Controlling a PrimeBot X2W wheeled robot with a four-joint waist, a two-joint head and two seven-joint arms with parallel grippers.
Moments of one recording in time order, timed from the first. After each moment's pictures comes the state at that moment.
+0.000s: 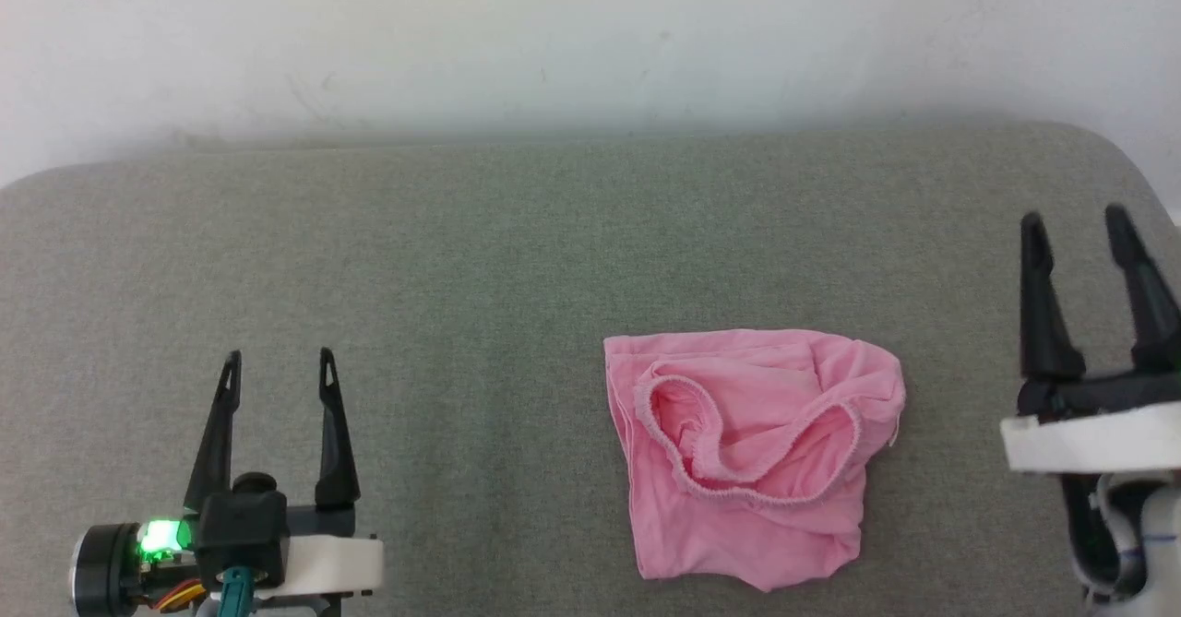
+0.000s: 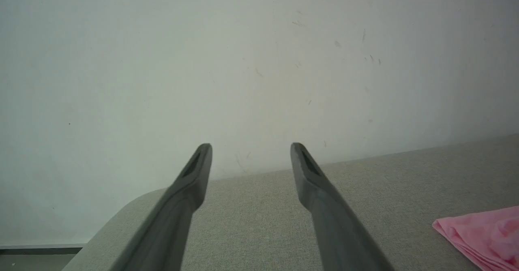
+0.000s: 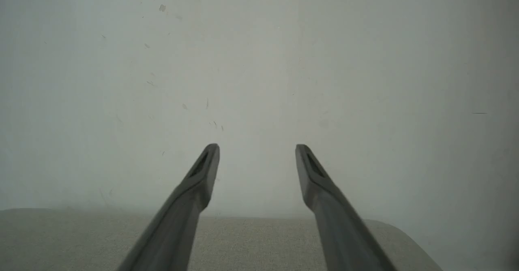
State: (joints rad) left arm 0.06 0.22 -0.12 -0.11 0.00 0.29 -0.26; right arm -0.12 -0.14 -0.08 -0.04 0.21 0.13 -0.26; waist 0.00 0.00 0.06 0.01
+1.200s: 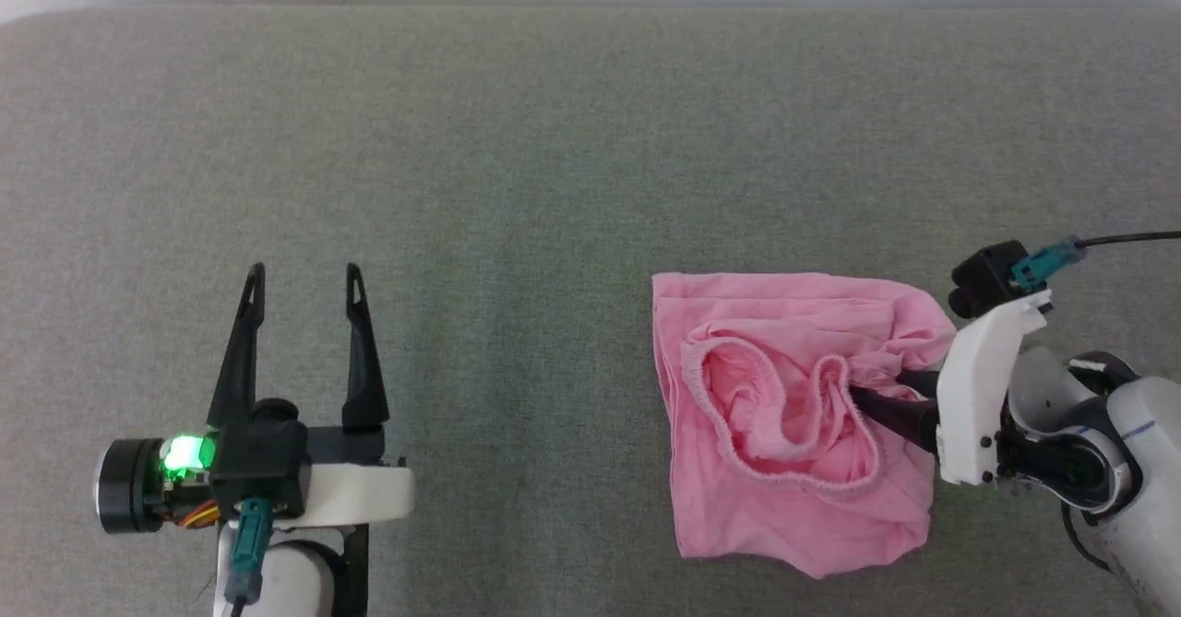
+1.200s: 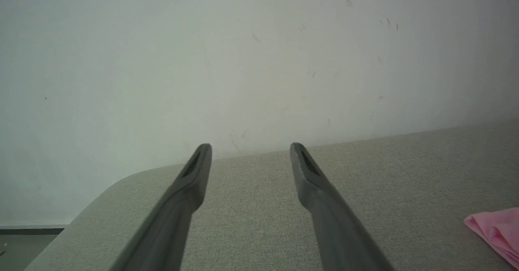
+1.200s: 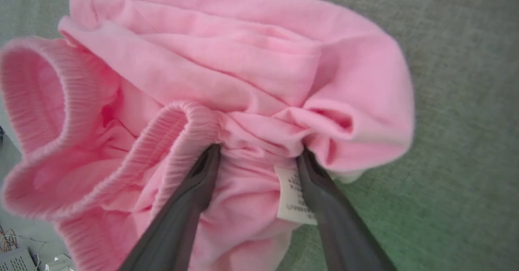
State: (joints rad) left arm -0.08 0.19 -0.15 -0.11 0.00 0.27 -0.26; right arm -0.42 -0.48 0.44 0.27 0.89 0.13 0.73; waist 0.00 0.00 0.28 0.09
